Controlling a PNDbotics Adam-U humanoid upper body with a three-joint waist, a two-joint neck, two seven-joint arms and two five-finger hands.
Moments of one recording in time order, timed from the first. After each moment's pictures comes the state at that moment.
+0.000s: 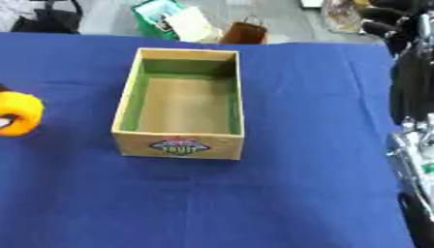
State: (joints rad) left arm -0.88 0.65 -0.11 -1.04 -0.82 -0.15 -0.76; right arm -0.30 -0.44 -0.04 -1.99 -0.10 -0.10 -0.28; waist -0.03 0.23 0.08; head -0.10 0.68
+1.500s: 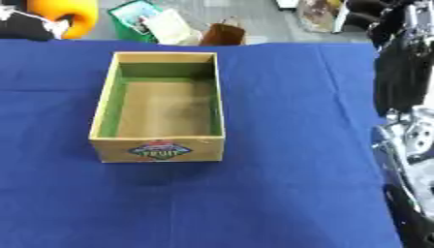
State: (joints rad) left arm -1.15 0.34 -0.15 -1.17 -1.04 -0.11 -0.43; right arm -0.34 -0.43 -0.04 -1.99 -0.12 -0.11 -0.27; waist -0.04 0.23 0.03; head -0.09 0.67
